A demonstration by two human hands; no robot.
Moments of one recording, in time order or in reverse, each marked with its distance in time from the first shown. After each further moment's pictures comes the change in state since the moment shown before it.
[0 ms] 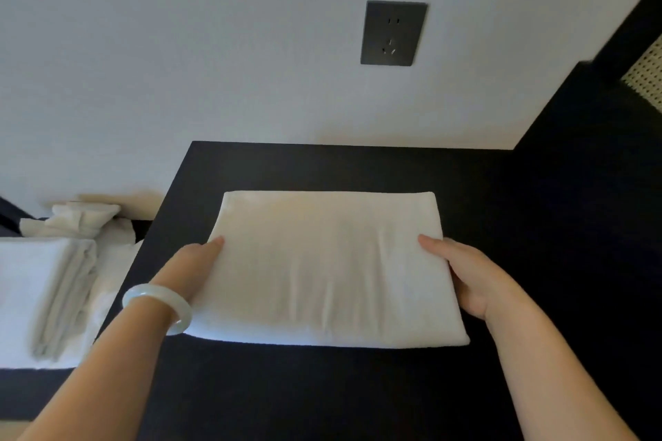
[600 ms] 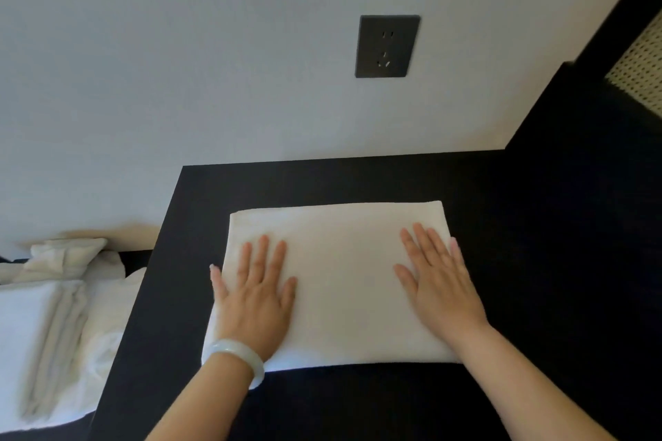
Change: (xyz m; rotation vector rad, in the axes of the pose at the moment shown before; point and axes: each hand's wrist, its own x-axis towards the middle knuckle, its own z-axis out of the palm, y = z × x) left_hand 0.013 -0.022 0.068 0.941 0.273 0.785; right_hand 0.021 0.053 0.039 -1.450 0.484 -0.671
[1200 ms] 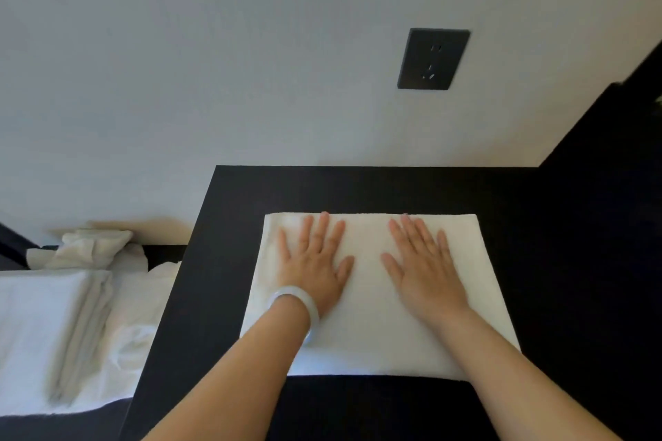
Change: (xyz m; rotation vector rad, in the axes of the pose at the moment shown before) left_hand 0.062 0.020 -0.001 0.046 -0.073 0.155; right_hand 0.047 -0.059 0.000 0.035 -0.009 -0.071
